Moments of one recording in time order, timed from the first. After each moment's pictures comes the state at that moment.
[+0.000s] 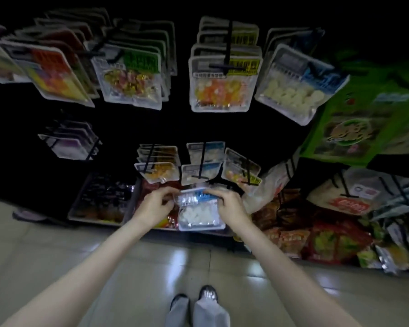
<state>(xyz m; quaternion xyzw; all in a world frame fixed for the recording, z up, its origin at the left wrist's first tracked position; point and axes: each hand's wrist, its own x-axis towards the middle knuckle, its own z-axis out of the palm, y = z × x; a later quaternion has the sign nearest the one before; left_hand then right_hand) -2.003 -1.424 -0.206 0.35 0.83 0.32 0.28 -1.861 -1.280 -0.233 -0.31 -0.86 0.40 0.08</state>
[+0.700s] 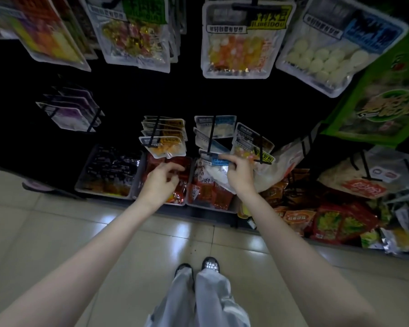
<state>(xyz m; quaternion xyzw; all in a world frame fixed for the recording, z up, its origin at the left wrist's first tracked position) -2.000 -1.426 -0.217 0.29 0.84 0.38 0.26 -1.885 -1.262 -0.250 -0.41 -0.78 0.45 0.14</state>
